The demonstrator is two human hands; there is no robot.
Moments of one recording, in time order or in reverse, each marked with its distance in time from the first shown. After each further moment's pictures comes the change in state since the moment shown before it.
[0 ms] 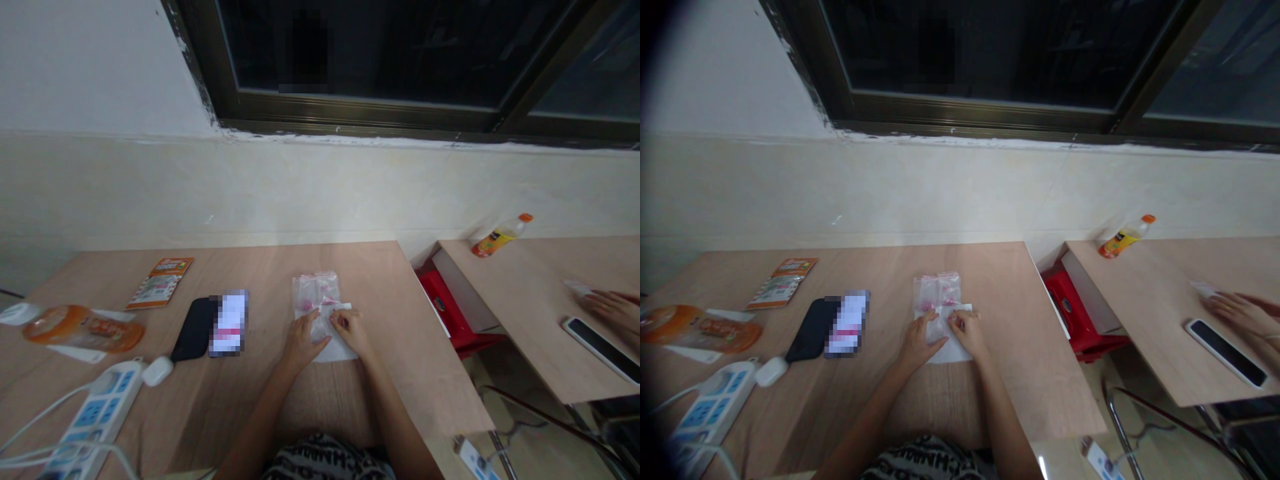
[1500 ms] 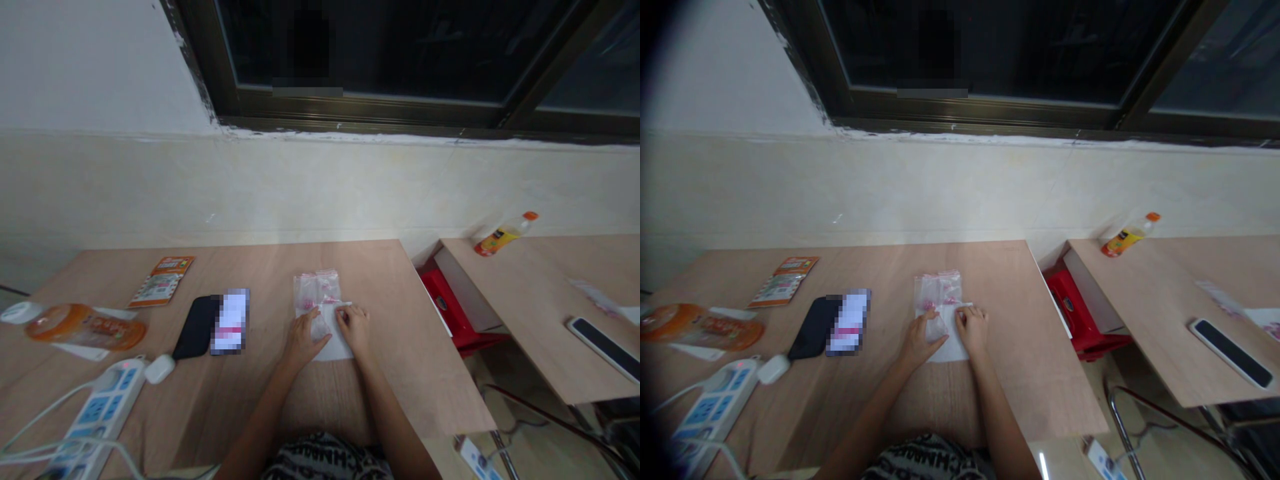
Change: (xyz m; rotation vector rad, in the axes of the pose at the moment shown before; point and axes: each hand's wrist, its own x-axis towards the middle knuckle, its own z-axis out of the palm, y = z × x) left_hand 0.001 0.001 -0.002 -0.044 -0.015 -0.070; right_hand -0.003 -0.005 0.006 -0.328 0.178 0.119
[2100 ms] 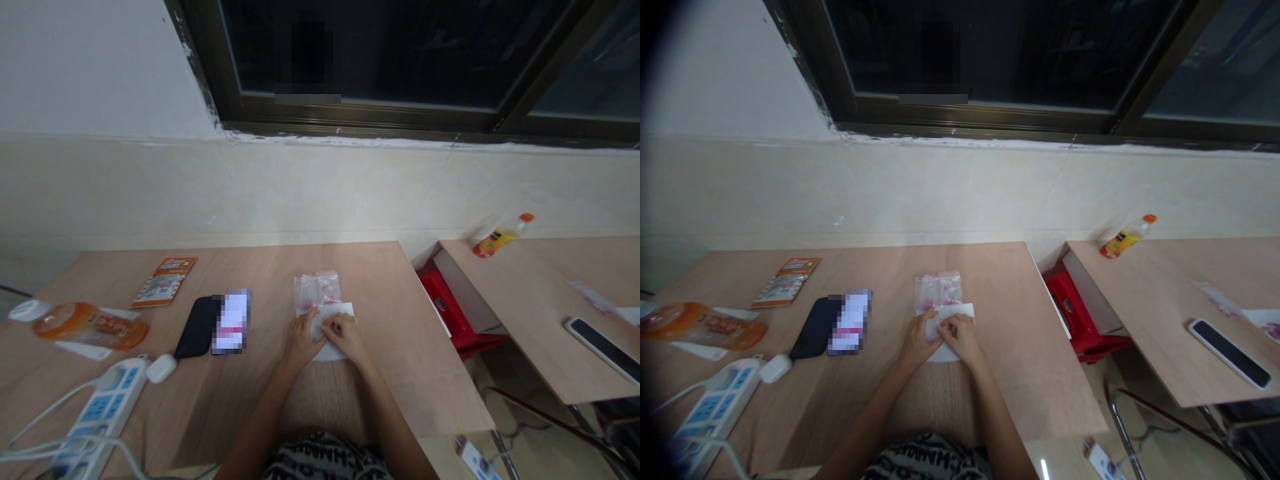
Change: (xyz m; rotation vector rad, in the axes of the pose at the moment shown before) left_hand 0.000 0.000 0.002 0.007 0.054 0.008; right_hand -0.008 -0.021 -0.007 0.271 -0.239 -0.125
